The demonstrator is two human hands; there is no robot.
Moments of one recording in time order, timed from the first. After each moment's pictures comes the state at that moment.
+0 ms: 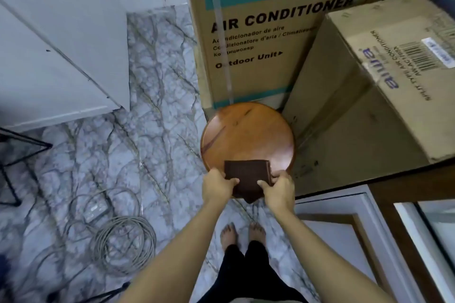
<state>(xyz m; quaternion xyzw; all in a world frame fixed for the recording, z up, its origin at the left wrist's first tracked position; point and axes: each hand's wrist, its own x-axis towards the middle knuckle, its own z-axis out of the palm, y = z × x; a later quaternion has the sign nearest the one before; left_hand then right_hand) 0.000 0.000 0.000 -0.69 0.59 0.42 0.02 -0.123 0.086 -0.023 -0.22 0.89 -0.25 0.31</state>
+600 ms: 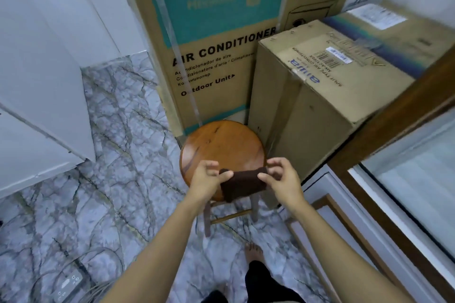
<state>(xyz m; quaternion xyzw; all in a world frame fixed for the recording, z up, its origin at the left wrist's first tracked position) 0.000 -0.009 0.063 -0.51 0.59 0.62 -0.10 -0.140 0.137 0.066 -0.19 0.79 -0.49 0.31</state>
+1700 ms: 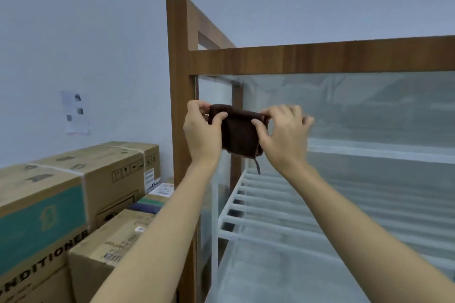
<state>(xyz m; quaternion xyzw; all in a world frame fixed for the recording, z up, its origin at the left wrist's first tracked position) -0.265 0.217 0.508 0.07 0.64 0.52 -0.56 -0.247 0.372 0.509 -0.14 0.77 -0.20 -0.59</state>
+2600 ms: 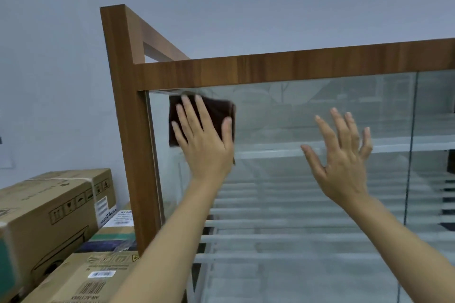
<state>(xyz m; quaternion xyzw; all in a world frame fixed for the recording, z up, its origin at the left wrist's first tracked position) -0.298 0.294 0.497 0.07 0.77 0.26 -0.57 -0.223 0.533 0.462 0.01 0.77 -0.02 -0.64</state>
